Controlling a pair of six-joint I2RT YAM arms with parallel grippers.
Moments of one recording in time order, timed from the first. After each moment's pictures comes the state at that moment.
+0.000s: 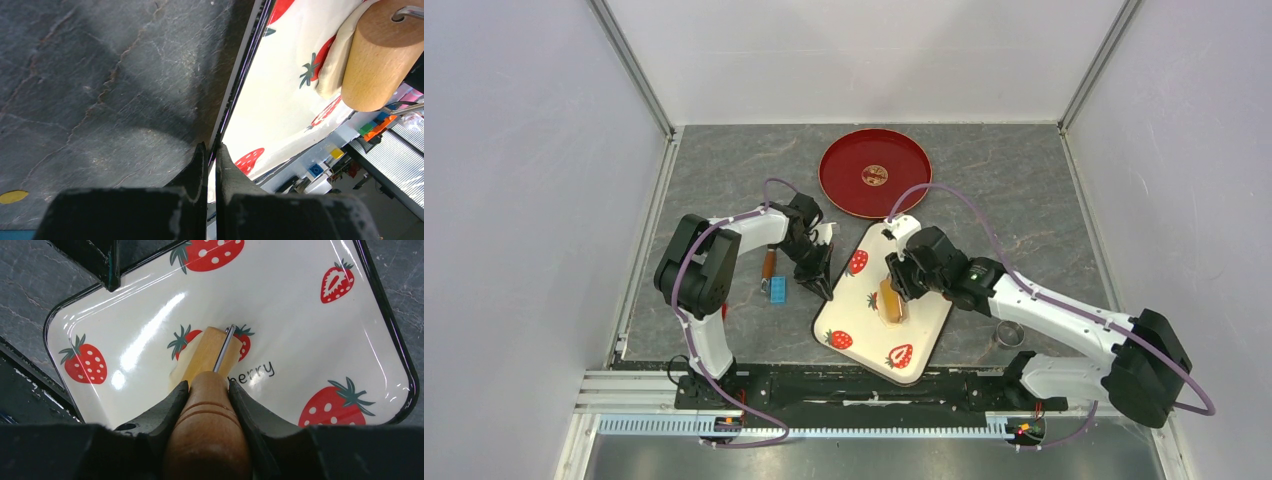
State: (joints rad) left arm -0.44 1.87 1.10 -0.73 0.57 -0.21; right arm 0.85 1.23 0.77 -0.39 0.05 0.18
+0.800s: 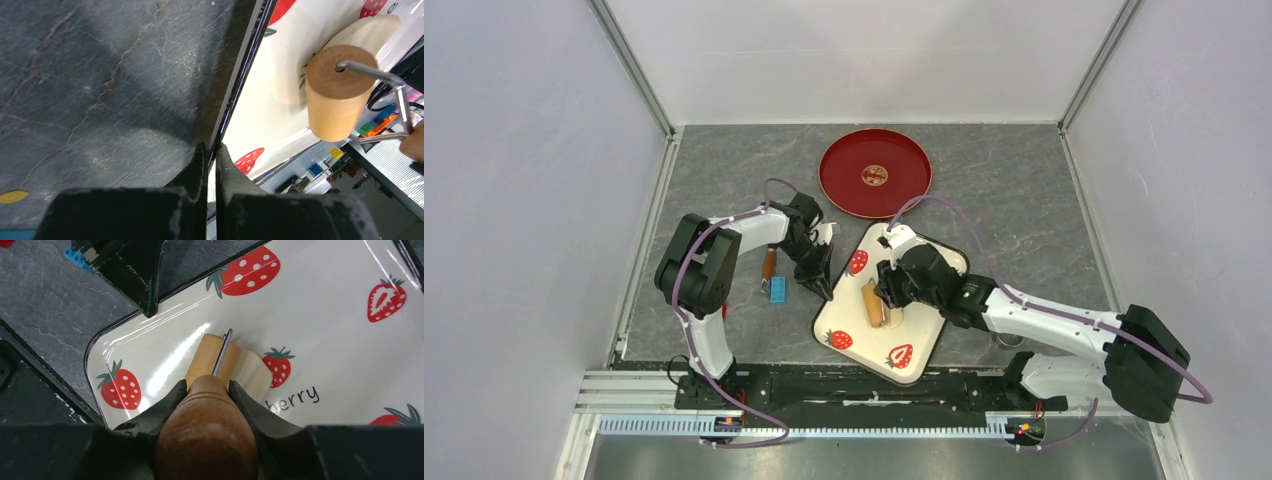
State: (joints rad) left arm -0.44 1.88 1.11 -0.74 0.56 -0.21; right arm 0.94 1.22 0.63 -0.11 0.11 0.31
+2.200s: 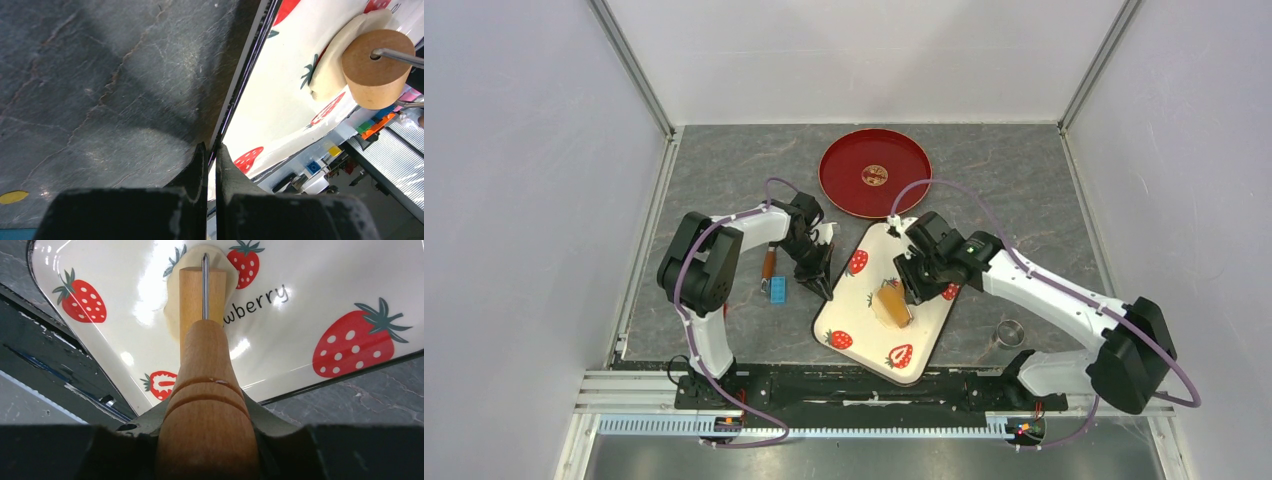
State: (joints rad) left arm -0.44 1.89 1.13 -0.76 0.56 -0.21; right arm 0.77 1.31 1.00 -0.78 -0.09 0.24
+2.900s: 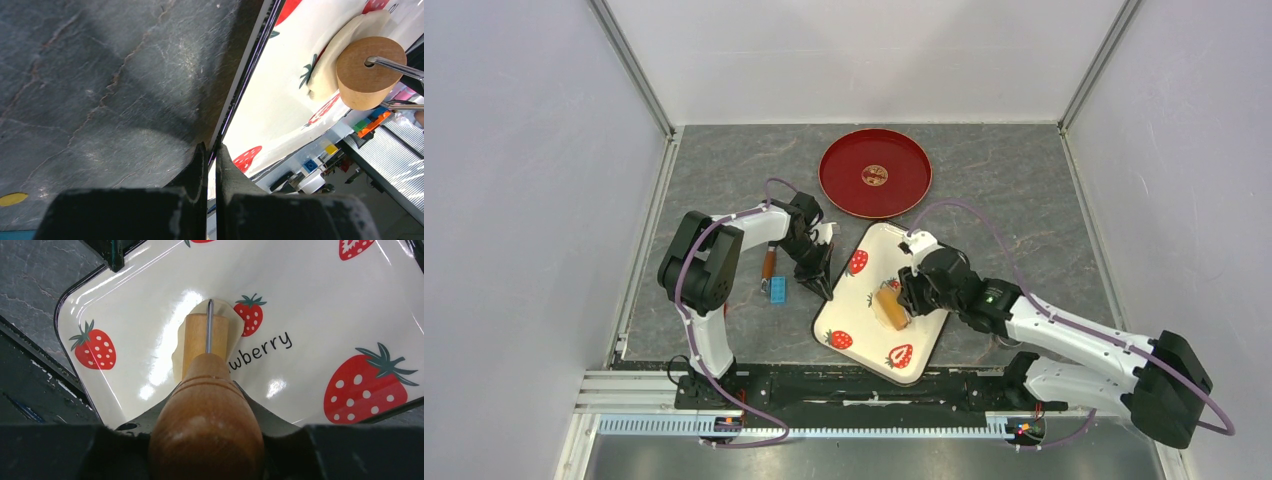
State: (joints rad) left arm -0.44 1.90 1.13 -0.77 0.57 -0.21; right arm 0.87 1.06 0.60 -0.32 0.05 0.31
